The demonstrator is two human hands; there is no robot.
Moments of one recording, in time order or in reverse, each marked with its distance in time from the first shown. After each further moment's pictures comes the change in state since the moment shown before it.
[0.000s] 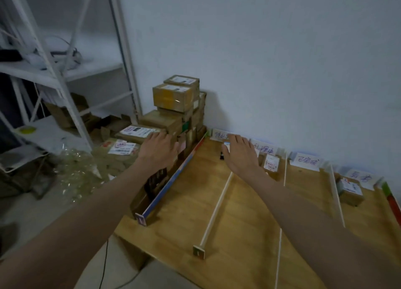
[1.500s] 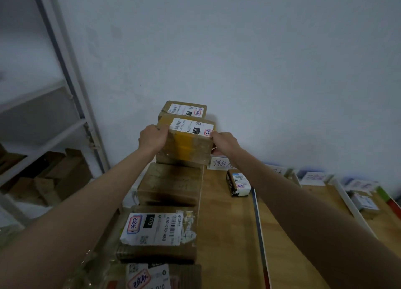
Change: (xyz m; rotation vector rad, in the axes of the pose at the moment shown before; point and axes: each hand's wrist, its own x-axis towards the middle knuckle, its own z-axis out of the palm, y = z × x) left_hand 0.366 -0.174 0.042 -0.946 -0.123 -0.307; right_hand 0.346 -0.146 0.078 0.858 -0.080 0.692
